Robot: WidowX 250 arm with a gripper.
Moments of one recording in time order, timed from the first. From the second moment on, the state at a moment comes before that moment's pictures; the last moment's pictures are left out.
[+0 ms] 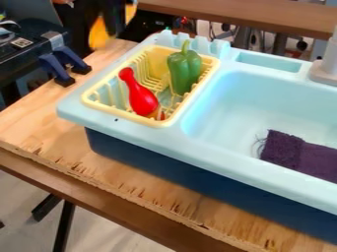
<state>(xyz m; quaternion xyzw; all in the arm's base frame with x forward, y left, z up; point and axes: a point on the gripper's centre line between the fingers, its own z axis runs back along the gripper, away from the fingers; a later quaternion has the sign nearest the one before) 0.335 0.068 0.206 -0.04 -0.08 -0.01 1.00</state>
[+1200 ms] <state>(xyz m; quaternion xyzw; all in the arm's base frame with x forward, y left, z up) 0.358 0.048 0.146 -0.04 -0.02 -0.04 1.00</state>
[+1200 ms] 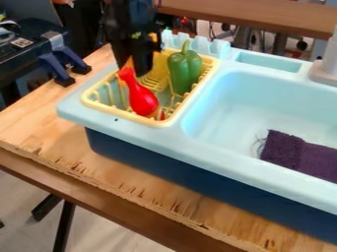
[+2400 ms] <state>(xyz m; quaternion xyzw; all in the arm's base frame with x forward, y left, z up) 0.351 0.038 0.171 -0.05 -0.06 -0.04 1.00</state>
